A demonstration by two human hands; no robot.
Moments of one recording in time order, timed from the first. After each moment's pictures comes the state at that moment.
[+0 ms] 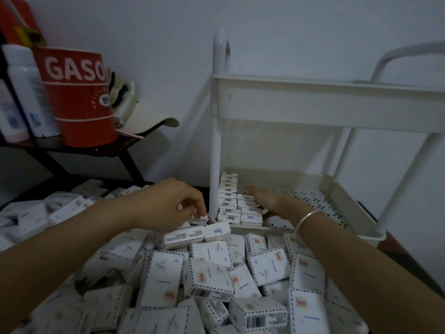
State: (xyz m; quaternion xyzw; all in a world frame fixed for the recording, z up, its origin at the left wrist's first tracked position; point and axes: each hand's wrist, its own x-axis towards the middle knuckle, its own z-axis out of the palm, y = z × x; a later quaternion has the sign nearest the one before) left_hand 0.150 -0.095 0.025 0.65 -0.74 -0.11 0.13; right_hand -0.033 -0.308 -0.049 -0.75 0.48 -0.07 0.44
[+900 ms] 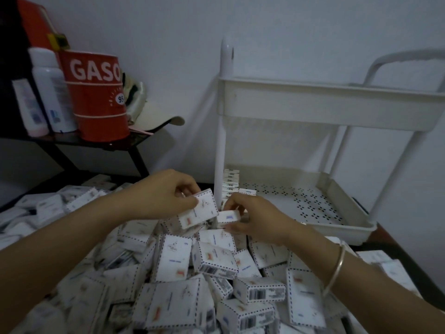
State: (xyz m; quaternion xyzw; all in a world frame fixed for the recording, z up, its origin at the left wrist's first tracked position) left_hand 0.154 -0.067 0.028 0.68 -0.67 -0.13 0.25; right_hand -0.053 -0.187 -0.023 -0.93 0.25 -0.15 0.23
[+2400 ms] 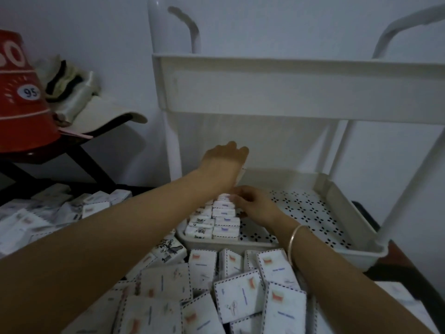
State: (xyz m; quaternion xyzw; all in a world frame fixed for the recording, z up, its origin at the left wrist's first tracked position) left_hand 0.063 -0.272 0.018 0.70 -0.69 0.19 0.05; right_hand -0.048 -0.330 -0.078 -0.75 0.36 -0.27 0.49
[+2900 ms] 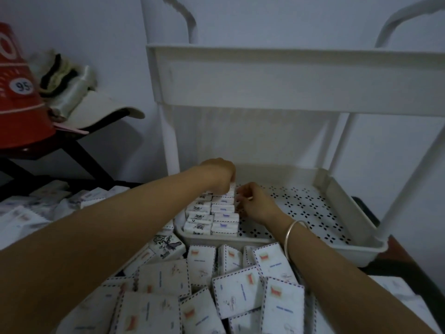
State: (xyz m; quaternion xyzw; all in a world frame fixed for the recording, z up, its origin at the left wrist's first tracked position) left_hand 0.081 -0.300 -0.002 0.73 -0.68 -0.03 -0.08; right_hand -0.041 -0.339 -0.092 -0.75 0.44 -0.26 0.42
